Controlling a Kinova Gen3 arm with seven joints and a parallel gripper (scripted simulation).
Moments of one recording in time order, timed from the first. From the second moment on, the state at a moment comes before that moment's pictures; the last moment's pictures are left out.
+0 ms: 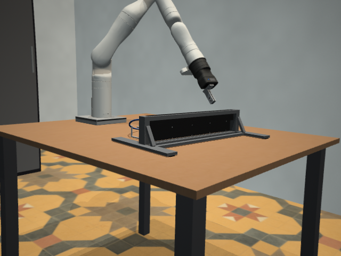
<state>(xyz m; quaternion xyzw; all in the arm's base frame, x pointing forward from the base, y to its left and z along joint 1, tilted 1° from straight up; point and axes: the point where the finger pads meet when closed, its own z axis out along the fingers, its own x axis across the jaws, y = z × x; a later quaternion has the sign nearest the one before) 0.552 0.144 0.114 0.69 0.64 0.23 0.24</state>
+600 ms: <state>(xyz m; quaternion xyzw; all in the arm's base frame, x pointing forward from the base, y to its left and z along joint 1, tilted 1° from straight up) 0.515 0.133 0.160 0.70 0.63 0.23 0.25</state>
